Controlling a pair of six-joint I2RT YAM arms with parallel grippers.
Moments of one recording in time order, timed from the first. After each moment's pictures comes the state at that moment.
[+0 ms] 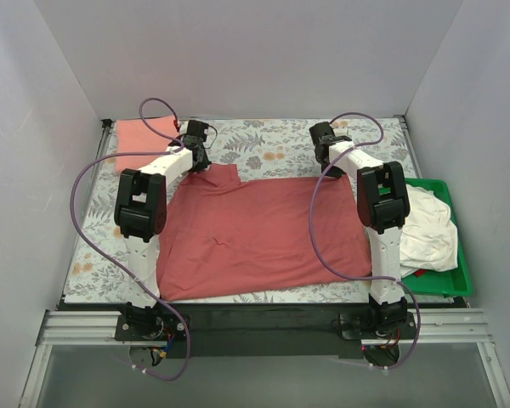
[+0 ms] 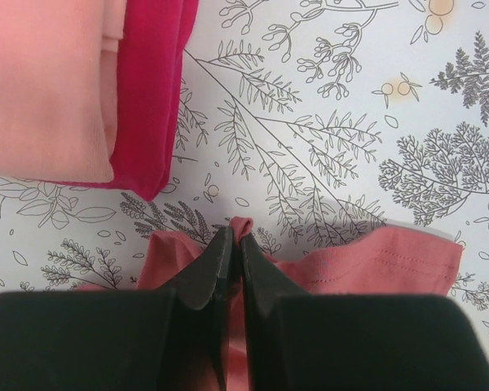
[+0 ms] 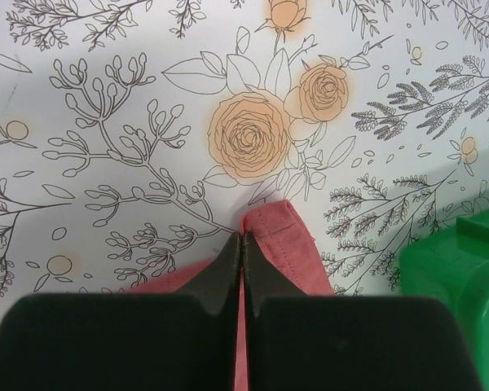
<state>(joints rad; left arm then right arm) -0.25 2.17 1.65 -0.40 -0.32 -0.51 0.29 2.26 1.75 -0.65 0.57 0.38</state>
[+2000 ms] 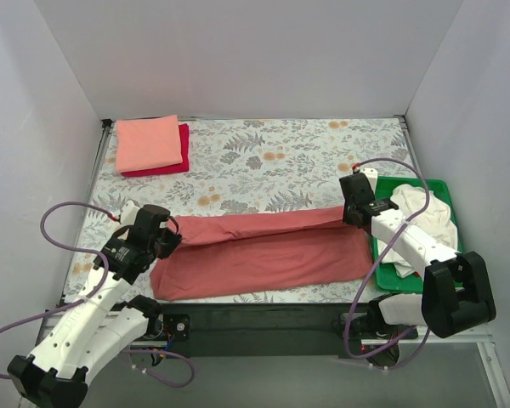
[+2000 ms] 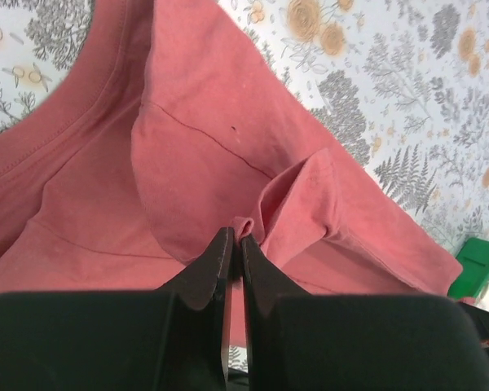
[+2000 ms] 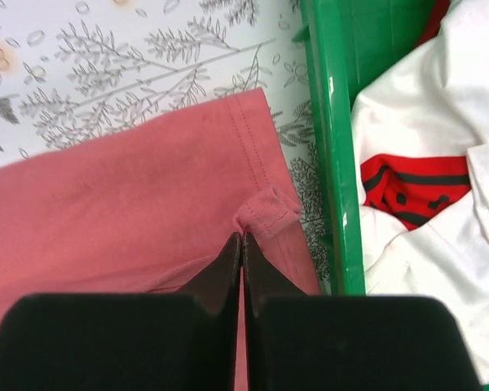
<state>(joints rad) -0.45 0.74 0.77 -0.88 -0.33 -1.19 0.35 1.30 0.80 -0.45 0.44 0.37</state>
